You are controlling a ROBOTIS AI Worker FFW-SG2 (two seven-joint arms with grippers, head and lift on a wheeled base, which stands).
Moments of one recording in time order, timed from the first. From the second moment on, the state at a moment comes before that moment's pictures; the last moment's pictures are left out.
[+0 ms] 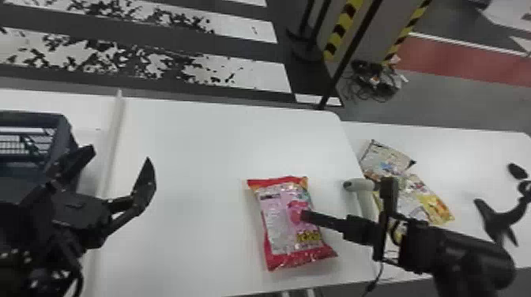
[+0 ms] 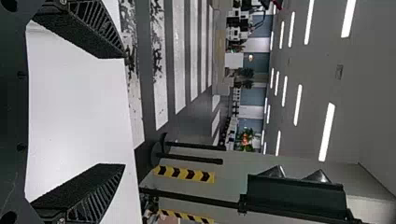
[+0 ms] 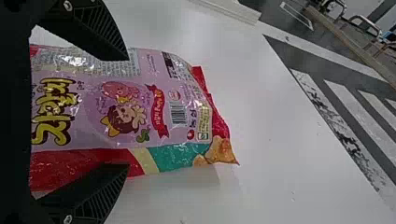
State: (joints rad) left arm 0.52 0.18 -0.19 -2.10 0.09 0.10 -0.04; right arm 0.16 -0.32 -0.33 -1.57 -0.37 1.01 0.79
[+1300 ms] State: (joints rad) left arm 0.51 0.16 -0.19 -2.10 0.08 0.11 -0.04; right arm 0.17 -0.32 -0.33 -1.61 -0.41 0.88 0.83
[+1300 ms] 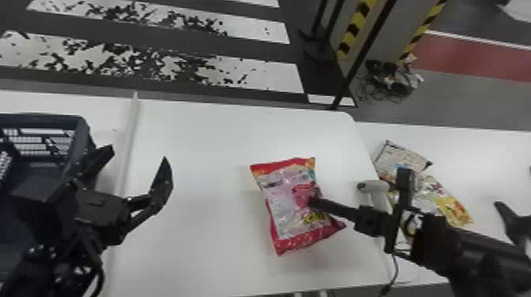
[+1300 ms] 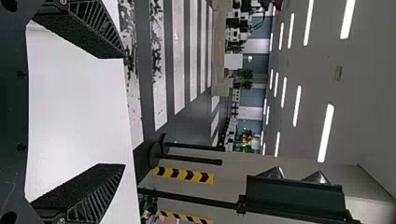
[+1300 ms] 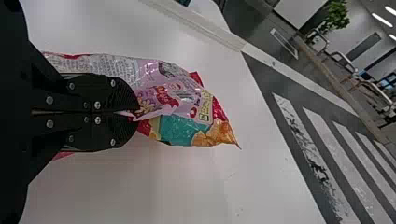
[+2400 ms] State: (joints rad) left arm 0.51 0.17 -0.17 -2.06 0.11 0.08 -0.03; right arm -0.13 -0.32 -0.75 -1.10 -0.65 0.54 0.60
